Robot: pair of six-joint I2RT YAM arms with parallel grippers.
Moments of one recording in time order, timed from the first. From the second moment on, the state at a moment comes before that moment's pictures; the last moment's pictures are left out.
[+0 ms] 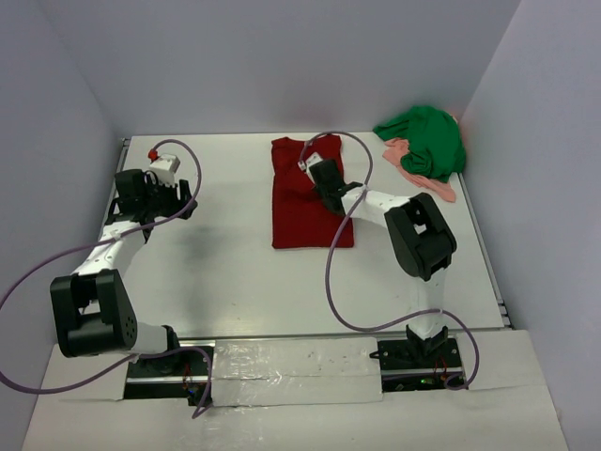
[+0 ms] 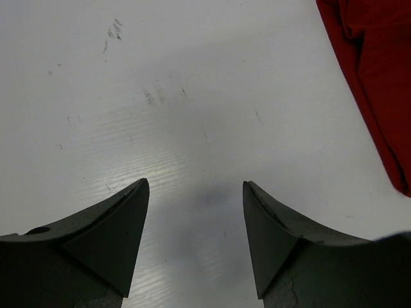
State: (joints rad) left arm 0.11 1.39 0.86 -0.06 0.43 0.17; right arm 0.52 1.99 1.32 -0.17 0.49 -0.37
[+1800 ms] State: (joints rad) left arm 0.08 1.38 0.84 -0.06 0.40 0.17; right arm 0.91 1.73 0.69 0.27 0.53 -0.78
